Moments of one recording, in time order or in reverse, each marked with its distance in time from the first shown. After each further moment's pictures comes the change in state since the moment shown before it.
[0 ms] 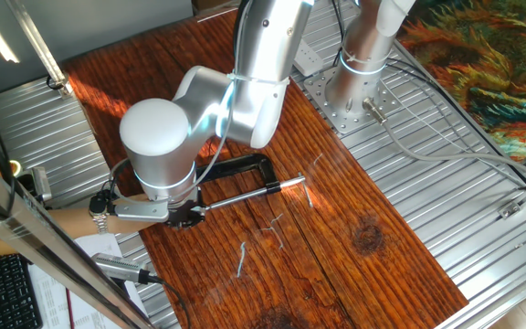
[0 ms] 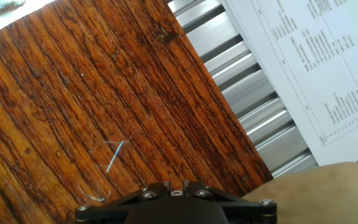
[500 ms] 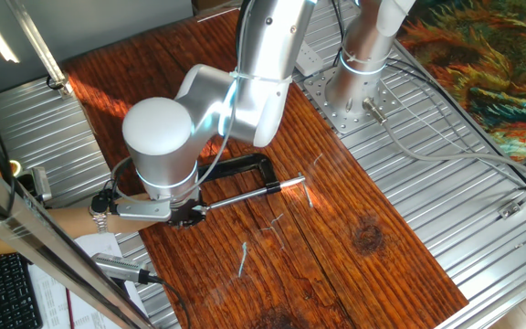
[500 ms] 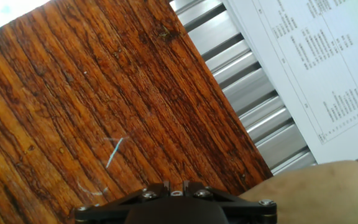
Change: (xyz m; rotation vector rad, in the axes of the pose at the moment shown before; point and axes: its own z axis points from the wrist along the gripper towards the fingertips) arm 0.000 0.001 -0.003 0.009 -0.004 0.014
